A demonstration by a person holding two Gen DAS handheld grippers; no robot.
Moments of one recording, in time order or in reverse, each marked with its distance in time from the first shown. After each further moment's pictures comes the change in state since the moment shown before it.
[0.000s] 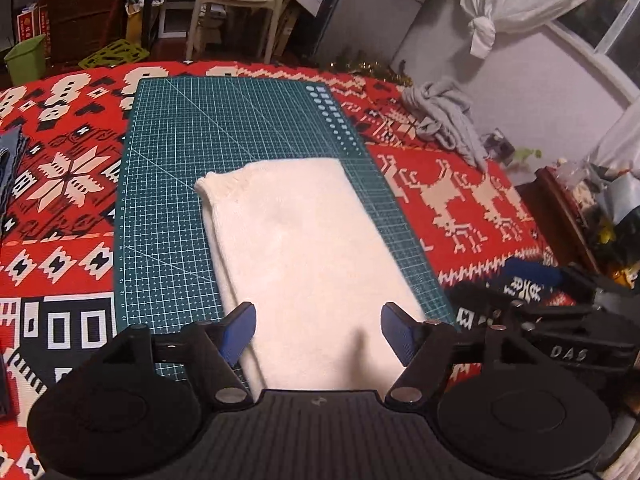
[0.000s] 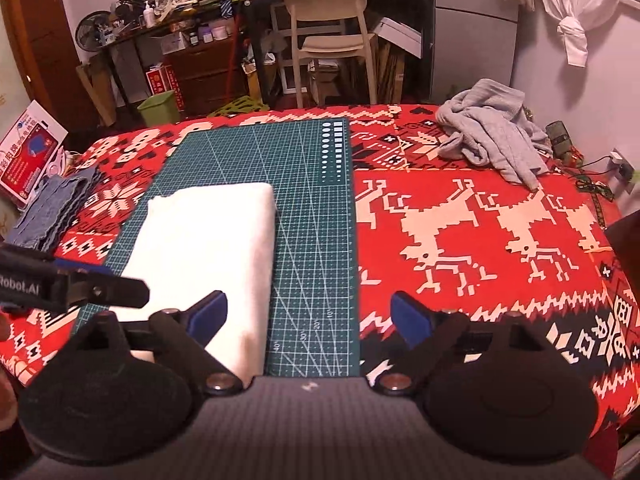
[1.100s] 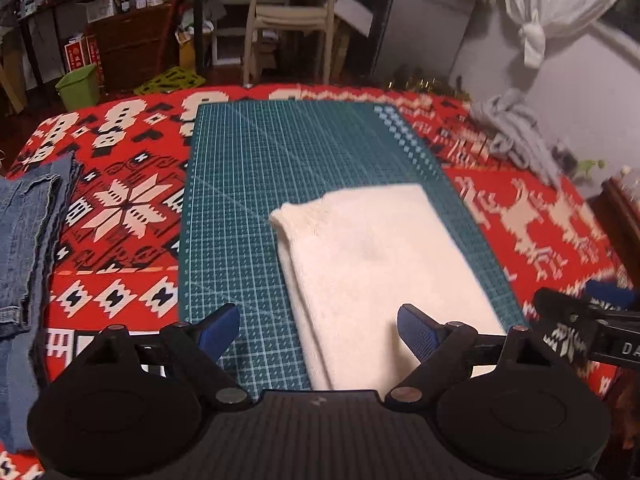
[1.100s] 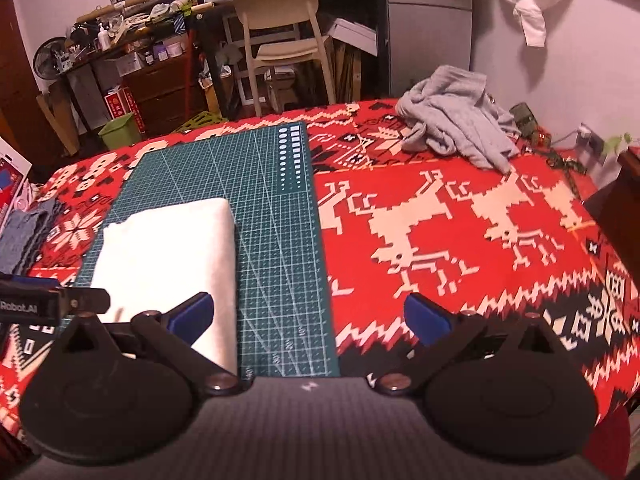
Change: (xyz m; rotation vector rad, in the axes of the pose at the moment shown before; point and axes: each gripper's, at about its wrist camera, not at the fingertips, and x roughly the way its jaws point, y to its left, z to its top) left arm 0.013 0.020 0.008 -0.003 -0.103 0.181; right arm 0.027 -0.013 -0.001 0.121 -0.029 -0.078
